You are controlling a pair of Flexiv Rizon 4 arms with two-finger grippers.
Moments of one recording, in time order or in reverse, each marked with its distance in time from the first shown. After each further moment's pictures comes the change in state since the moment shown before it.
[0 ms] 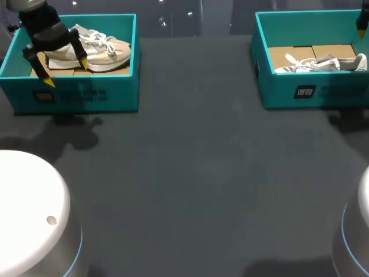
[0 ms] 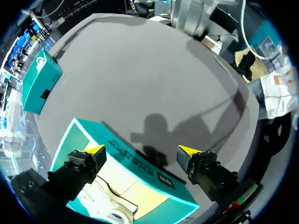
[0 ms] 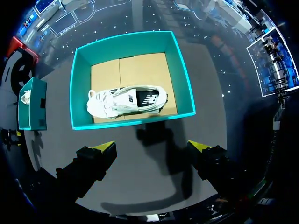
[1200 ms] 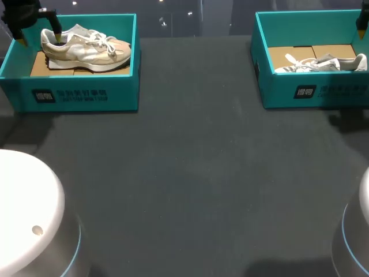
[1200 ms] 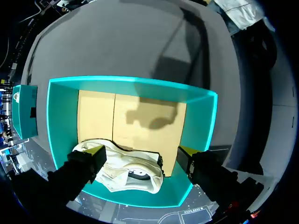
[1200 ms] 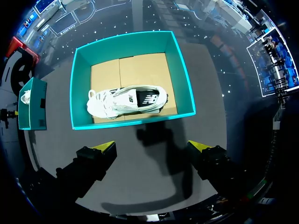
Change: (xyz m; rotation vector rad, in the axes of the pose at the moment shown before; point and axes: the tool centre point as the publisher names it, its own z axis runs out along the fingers) left arm -0.025 0.177 -0.023 -0.206 0.041 0.542; right arm 0.000 0.000 0.000 0.000 0.000 0.000
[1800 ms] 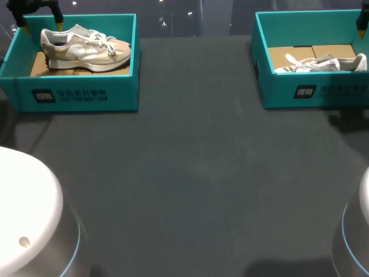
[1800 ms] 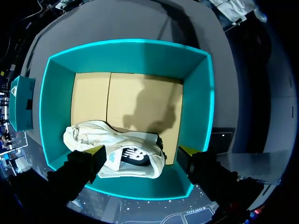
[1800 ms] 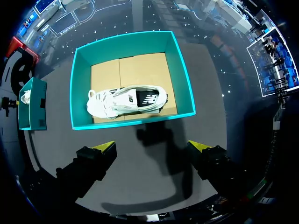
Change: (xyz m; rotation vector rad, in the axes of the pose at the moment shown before) left arm 0.005 0.070 0.020 0.023 0.024 0.031; right arm 0.000 0.000 0.000 0.000 0.000 0.000
